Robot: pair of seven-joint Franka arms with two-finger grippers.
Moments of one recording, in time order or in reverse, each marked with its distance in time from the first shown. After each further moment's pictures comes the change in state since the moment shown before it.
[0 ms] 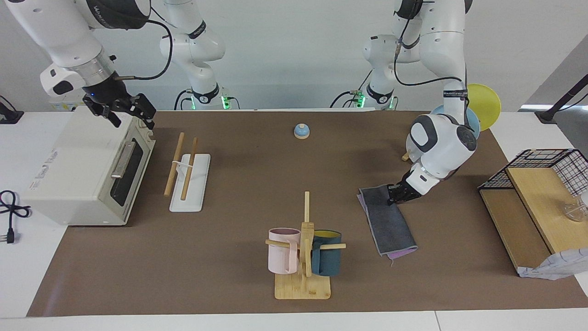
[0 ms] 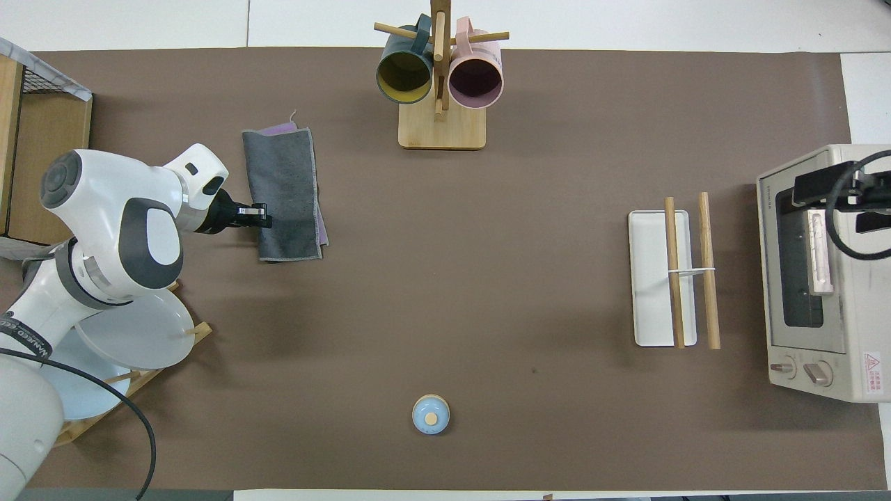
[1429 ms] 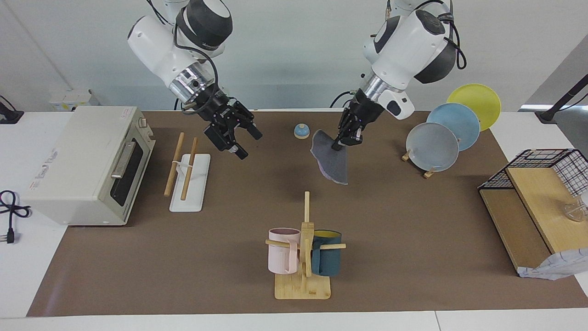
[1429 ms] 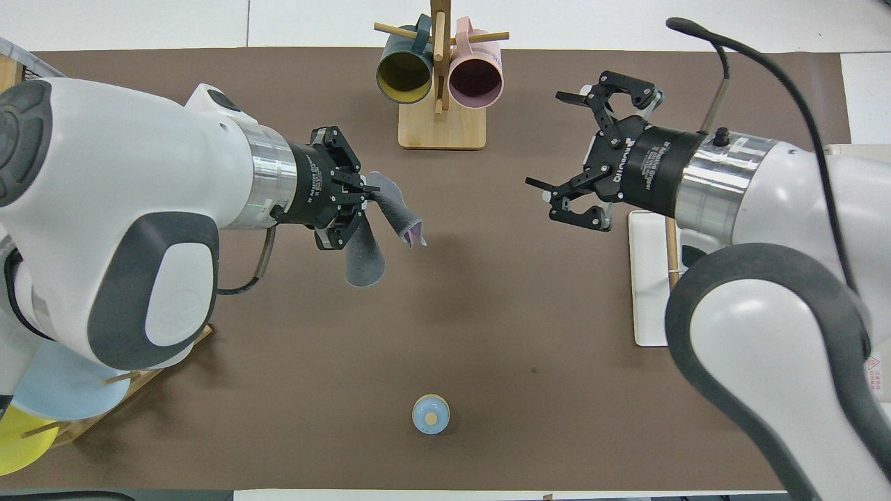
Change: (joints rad) left arm -0.152 -0.244 -0.219 0.341 0.110 -0.299 -2.170; right arm 0.388 -0.035 0.042 -0.359 0.761 0.971 1.339
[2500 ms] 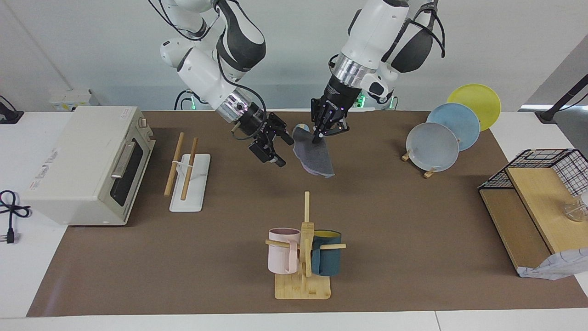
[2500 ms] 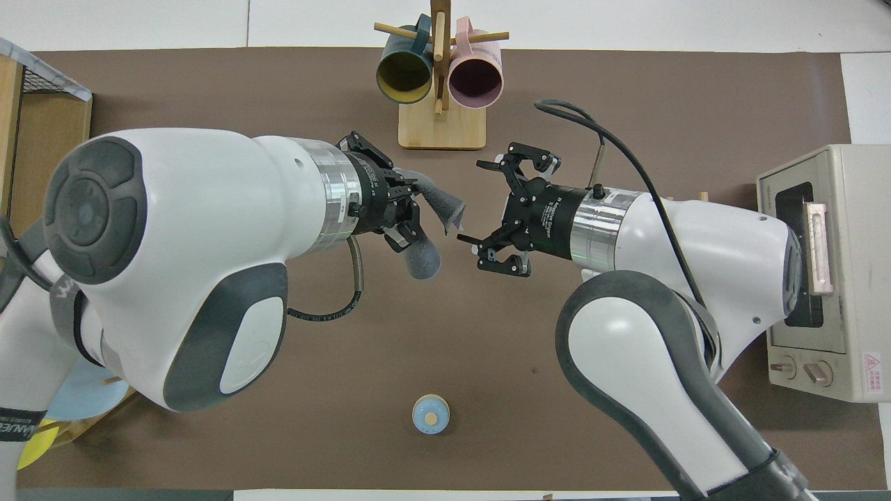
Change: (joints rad) left arm -0.047 0.000 -0.046 0.004 0.113 0.129 -0.582; right arm 0.119 0.053 -0.007 -0.090 0.101 0.006 -0.062
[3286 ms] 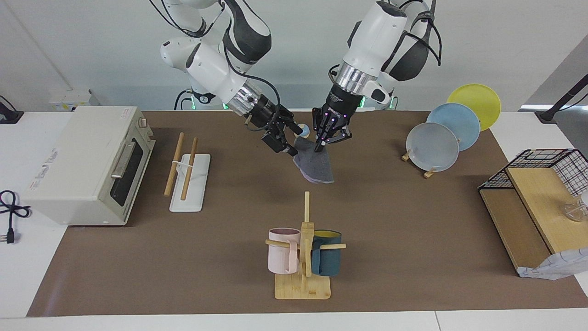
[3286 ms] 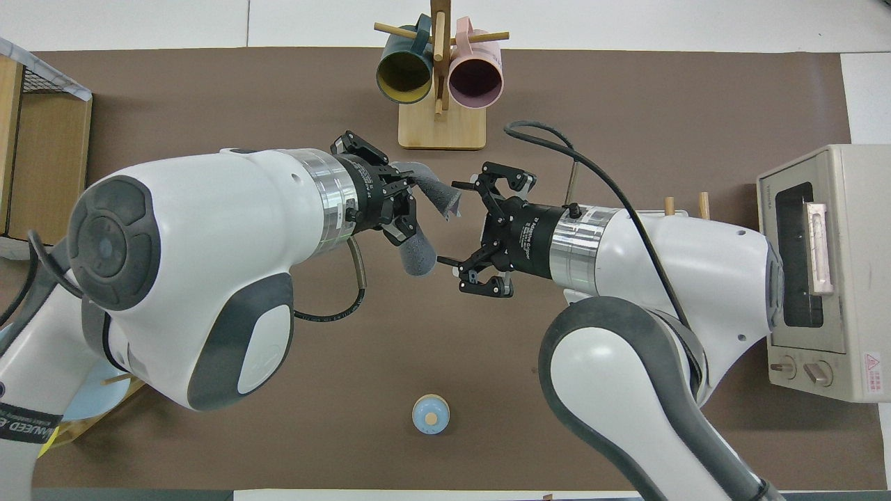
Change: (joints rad) left arm 0.006 -0.025 -0.002 -0.104 0.001 0.150 -0.002; right arm 0.040 -0.018 0.008 -0.005 0.000 0.017 0.004
